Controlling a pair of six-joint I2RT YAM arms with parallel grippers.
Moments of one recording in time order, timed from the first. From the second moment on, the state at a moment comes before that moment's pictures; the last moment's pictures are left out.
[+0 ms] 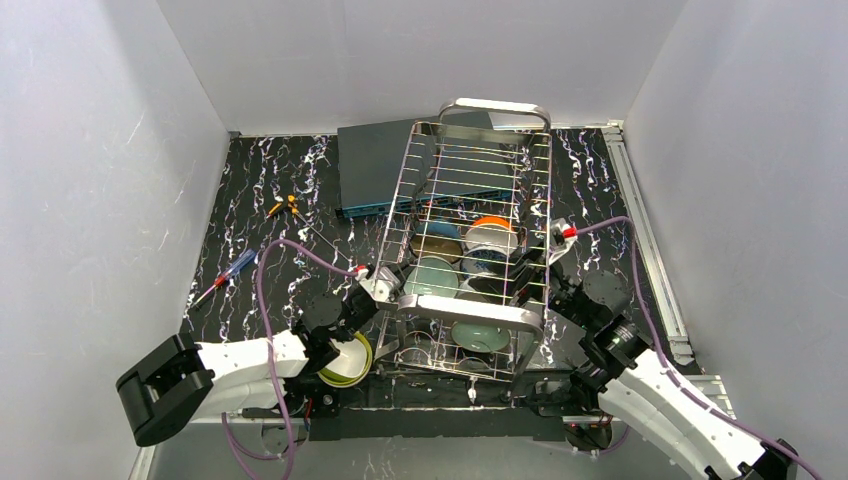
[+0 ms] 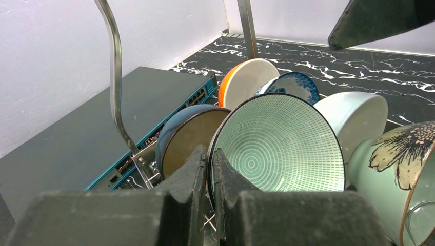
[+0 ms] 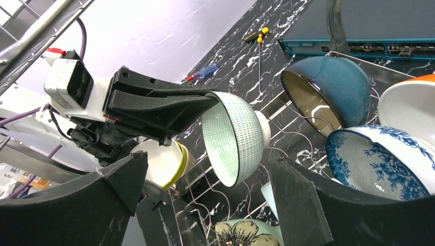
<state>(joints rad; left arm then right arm) -0.95 1.03 0.19 1.02 -0.11 0.26 0.68 0.50 0.39 0.14 -0.33 0.63</state>
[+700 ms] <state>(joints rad) -0.94 1.00 0.19 1.03 -0.12 0.25 0.69 0.54 0.15 0.48 -0.39 0.83</state>
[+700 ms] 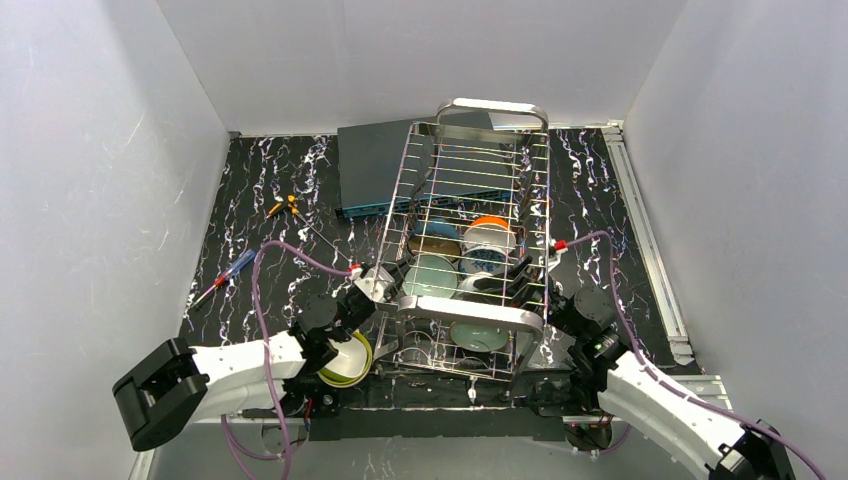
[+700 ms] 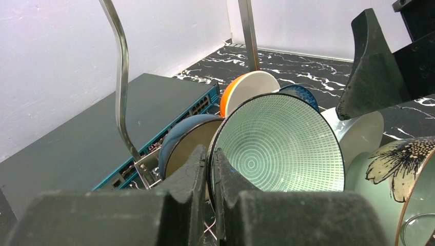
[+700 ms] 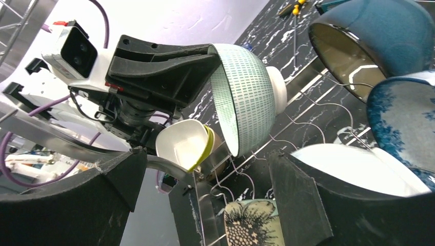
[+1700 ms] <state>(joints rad) -0.93 0.92 0.18 1.04 0.08 0.14 0.67 0.94 0.19 0.98 -0.54 0.94</state>
